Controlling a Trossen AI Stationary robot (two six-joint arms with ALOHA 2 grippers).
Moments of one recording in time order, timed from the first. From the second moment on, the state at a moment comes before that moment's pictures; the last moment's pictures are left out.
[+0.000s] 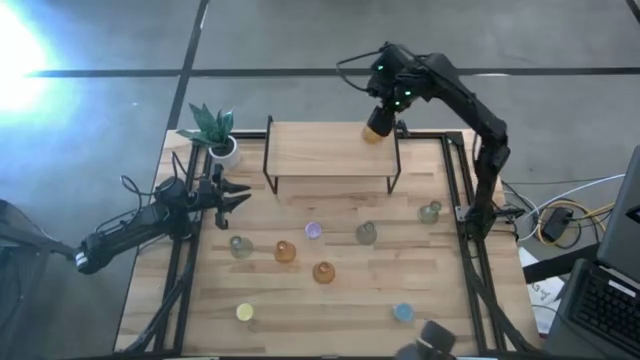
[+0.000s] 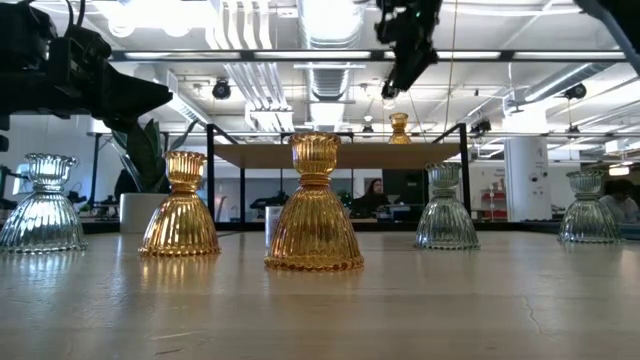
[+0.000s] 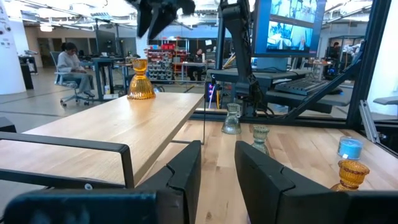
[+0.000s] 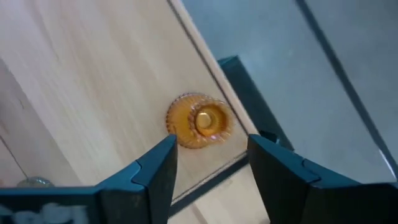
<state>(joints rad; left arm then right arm) 0.47 0.02 0.01 0.06 0.29 -0.02 -0.65 1.87 2.27 -1.51 0.10 -0.13</state>
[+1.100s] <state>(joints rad) 0.47 0.02 0.01 0.06 0.29 -0.02 -0.07 1.23 1.70 -1.57 0.10 0.66</state>
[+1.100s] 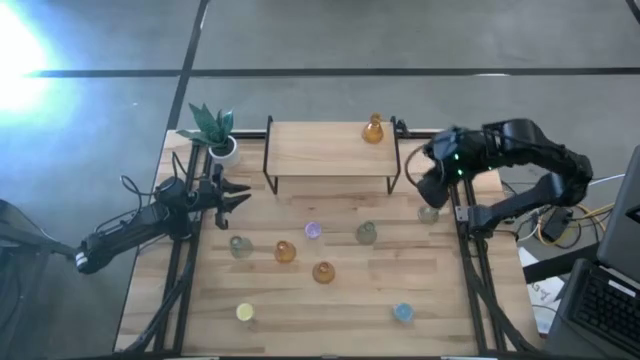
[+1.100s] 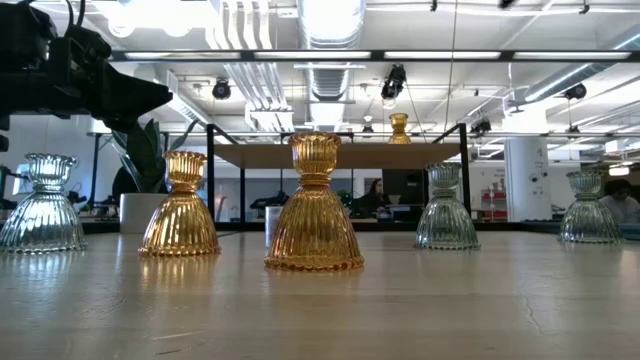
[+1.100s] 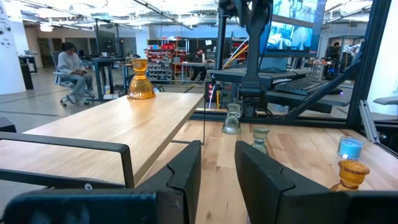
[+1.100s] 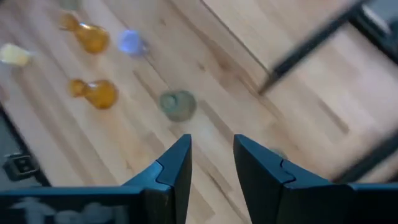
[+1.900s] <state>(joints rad) 0.47 0.02 0.01 0.06 0.29 -0.02 -0.07 1.05 1.04 -1.52 0.16 1.02</state>
